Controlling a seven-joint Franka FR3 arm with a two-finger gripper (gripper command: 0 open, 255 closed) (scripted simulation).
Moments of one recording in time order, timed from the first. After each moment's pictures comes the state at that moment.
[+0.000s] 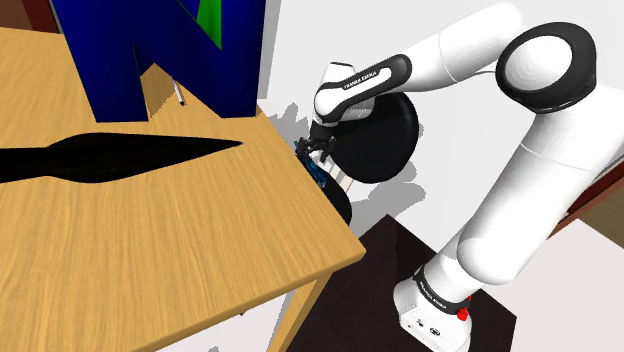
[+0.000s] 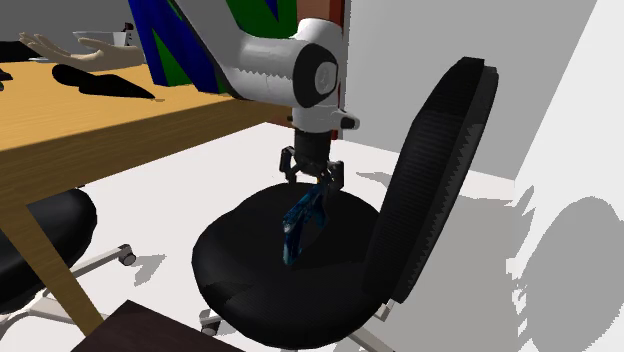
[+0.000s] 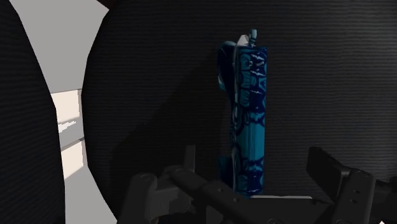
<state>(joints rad) -0.05 0.17 -0.03 -2.22 0.07 2.33 0.09</state>
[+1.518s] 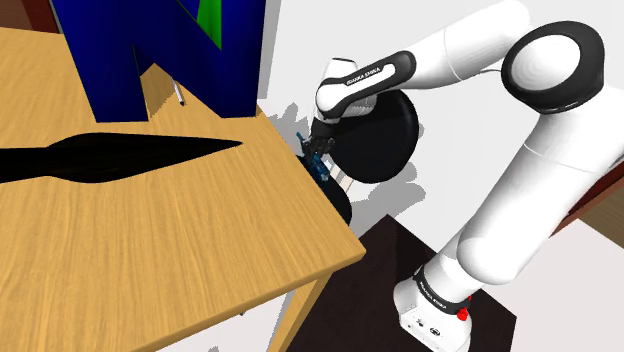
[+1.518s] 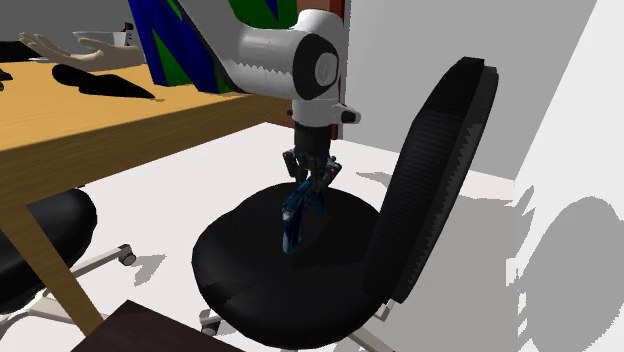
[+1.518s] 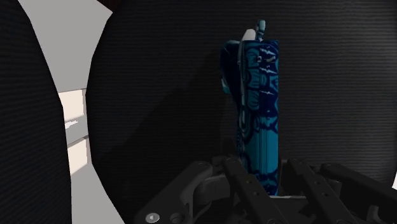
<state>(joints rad) -0.05 0.15 -0.03 -2.21 0.07 2.30 0.09</state>
